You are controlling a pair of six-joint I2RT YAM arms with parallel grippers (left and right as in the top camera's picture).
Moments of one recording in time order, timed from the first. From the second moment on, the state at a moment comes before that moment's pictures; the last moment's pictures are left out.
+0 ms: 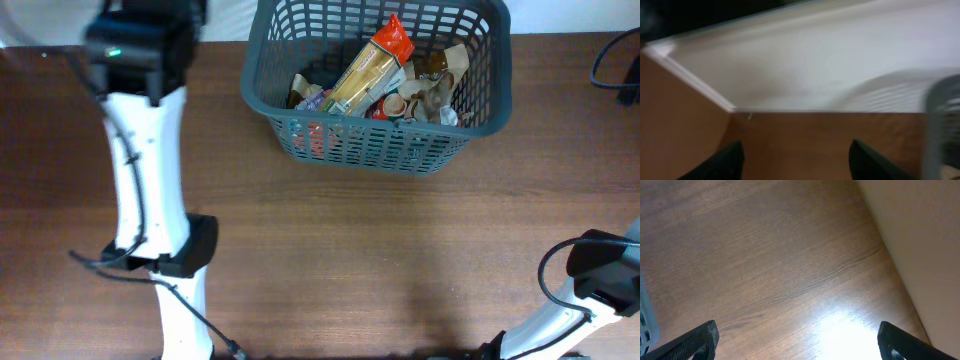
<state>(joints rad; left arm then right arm) -0.18 2.24 3.12 -1.38 -0.50 0.09 -0.50 2.03 2.48 -1.51 0.13 -0.11</state>
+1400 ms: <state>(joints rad) 0.14 1.66 2.05 -1.69 -0.28 -0.42 -0.50 2.03 2.48 -1.51 0.13 -0.11</state>
